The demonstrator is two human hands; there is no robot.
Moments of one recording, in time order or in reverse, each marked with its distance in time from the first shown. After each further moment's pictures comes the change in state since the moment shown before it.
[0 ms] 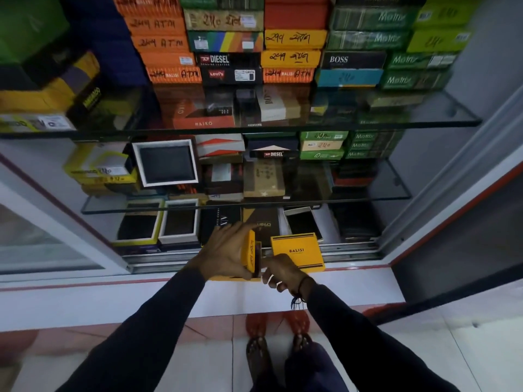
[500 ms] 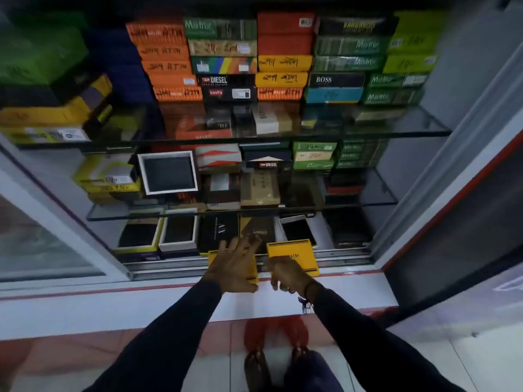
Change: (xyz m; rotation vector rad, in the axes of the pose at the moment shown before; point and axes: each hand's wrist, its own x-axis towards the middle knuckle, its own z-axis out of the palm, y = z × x) left_hand -0.003 0.024 0.036 0.344 -0.056 -0.005; right_hand -0.025 0.001 -0.020 -0.209 0.073 -0.157
